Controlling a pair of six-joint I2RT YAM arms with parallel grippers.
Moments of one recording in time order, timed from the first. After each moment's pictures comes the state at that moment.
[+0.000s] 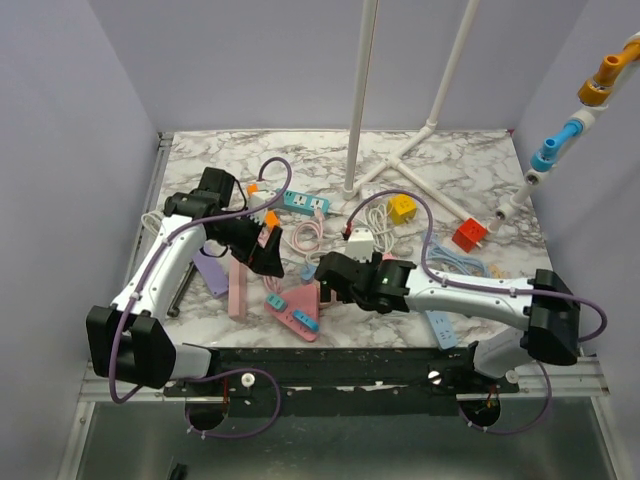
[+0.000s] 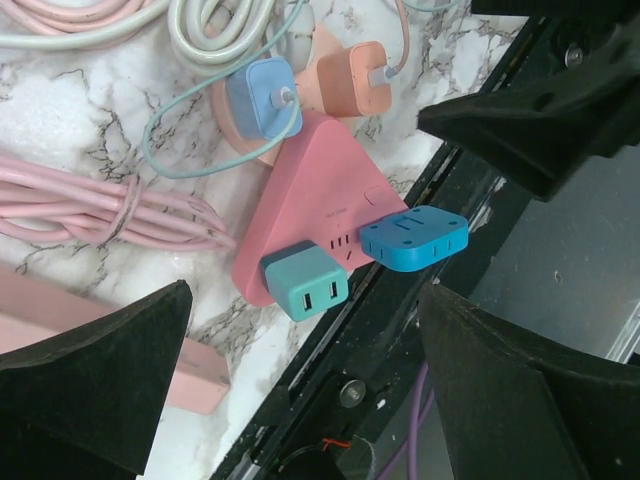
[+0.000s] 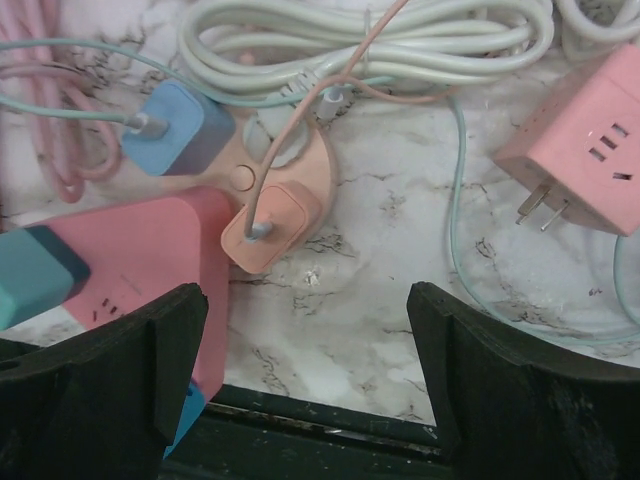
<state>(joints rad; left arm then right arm) -0.21 1.34 1.20 -1.11 0.75 0.37 1.19 1.46 1.11 -0.66 0.57 0.95</state>
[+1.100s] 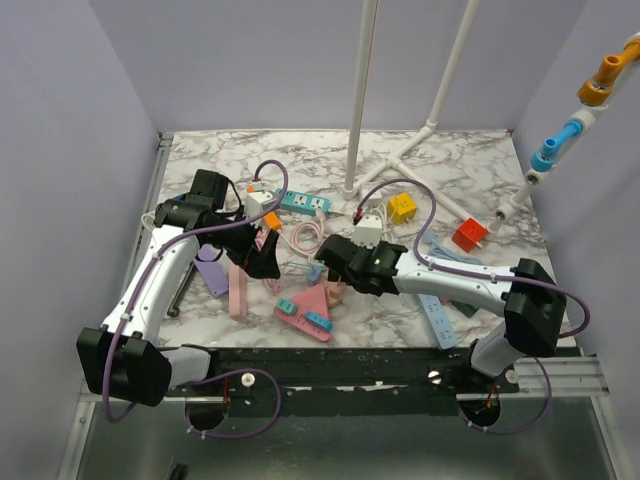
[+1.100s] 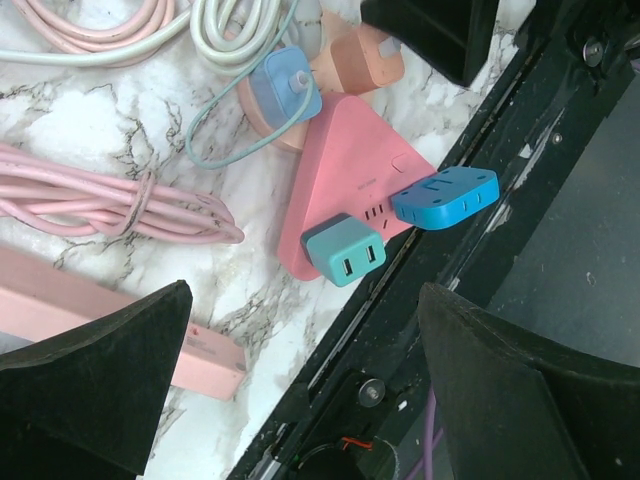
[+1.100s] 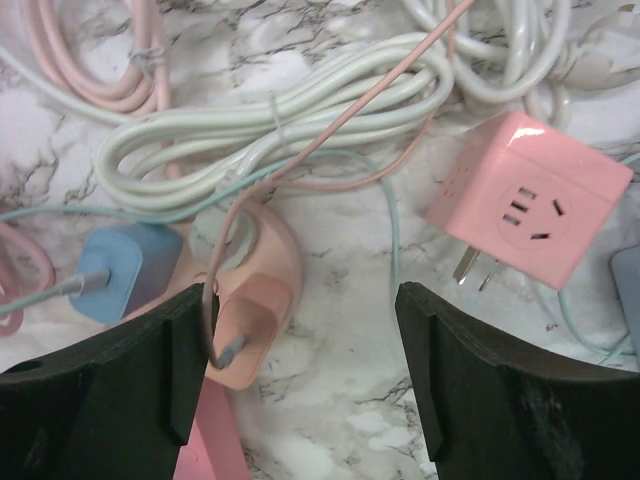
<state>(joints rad) -0.21 1.24 1.18 -1.11 0.72 0.41 1.09 1.59 1.14 -0.68 0.63 1.02</state>
